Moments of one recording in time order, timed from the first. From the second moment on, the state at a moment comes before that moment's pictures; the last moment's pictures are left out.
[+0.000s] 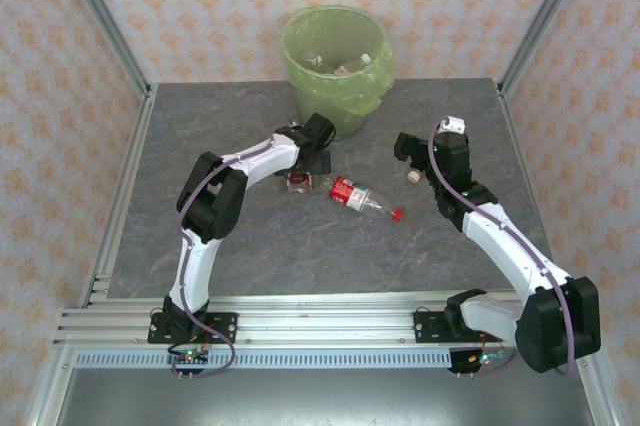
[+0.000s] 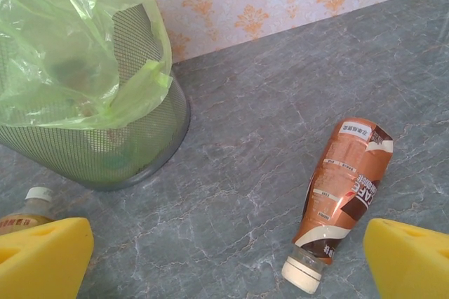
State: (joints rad) left arm -0.53 2.16 1.65 -0.73 -0.29 -0.64; right arm 0.29 1.14 0.79 -0.08 0.20 0.40
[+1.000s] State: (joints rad) left arm -0.53 2.15 1.61 -0.72 -0.34 -0.58; right arm 0.29 1.14 0.79 -0.09 0.28 0.38
